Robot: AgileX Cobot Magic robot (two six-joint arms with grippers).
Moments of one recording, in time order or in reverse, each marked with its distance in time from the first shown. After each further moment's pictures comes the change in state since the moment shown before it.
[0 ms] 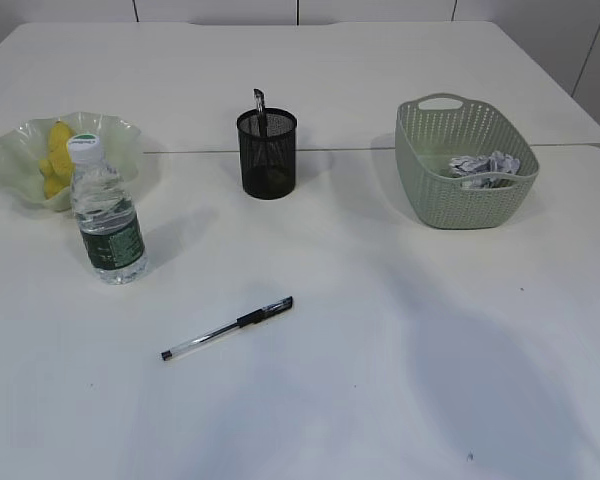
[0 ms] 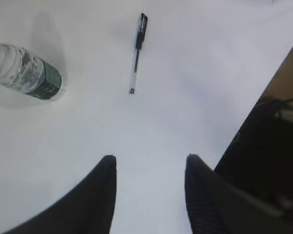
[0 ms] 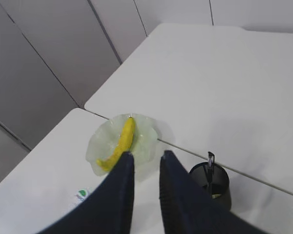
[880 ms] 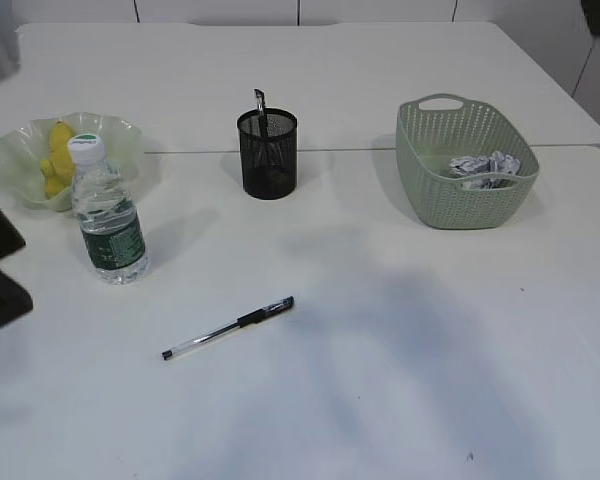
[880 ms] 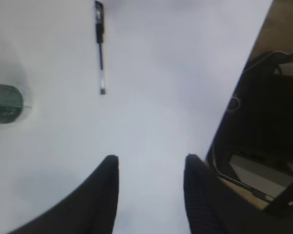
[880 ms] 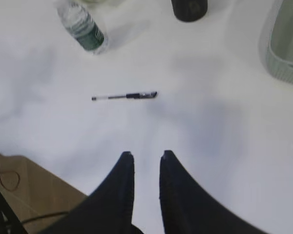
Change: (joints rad) left arm -0.243 0.068 0.074 0.120 -0.064 -0.040; right arm 0.004 -0.878 1.275 -0.150 0.002 -0.081
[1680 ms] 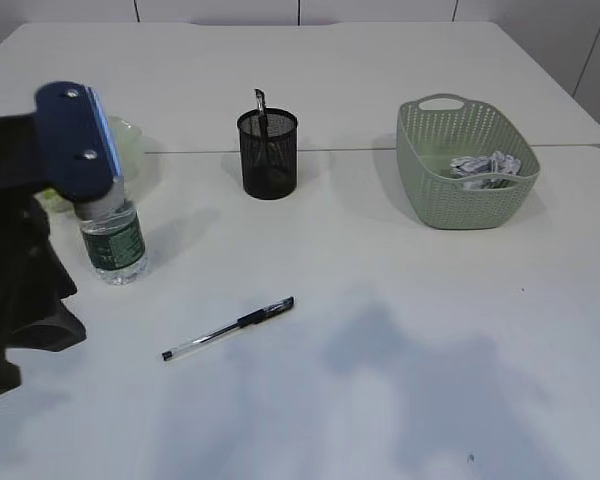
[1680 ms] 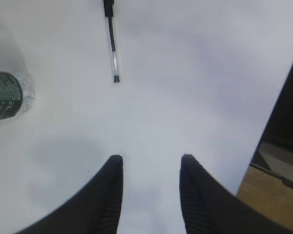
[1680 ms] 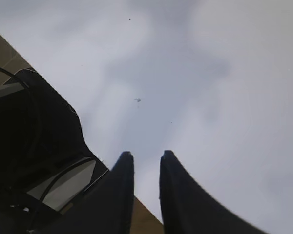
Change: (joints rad) left arm 0.027 0.124 0.167 0.088 -0.215 -0.002; right arm 0.094 -0.125 0.463 -0.219 -0.019 -0.352
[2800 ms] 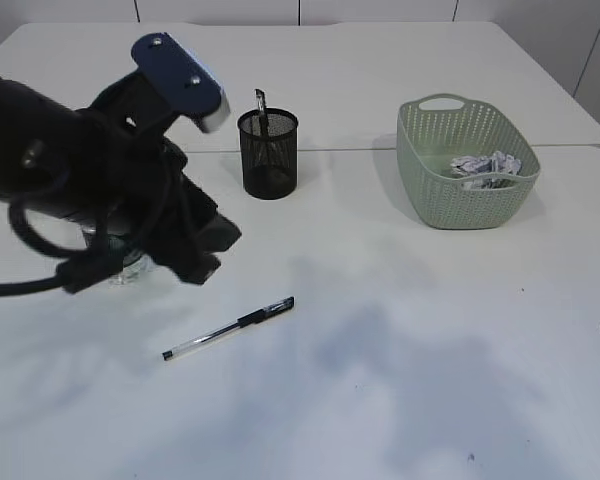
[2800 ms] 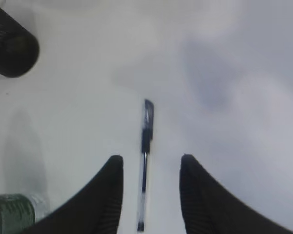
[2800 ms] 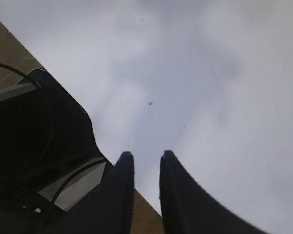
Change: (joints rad) left arm 0.053 0.206 0.000 -0.146 -0.592 -0.038; right arm 0.000 0.019 0.006 0.040 -0.005 -0.022
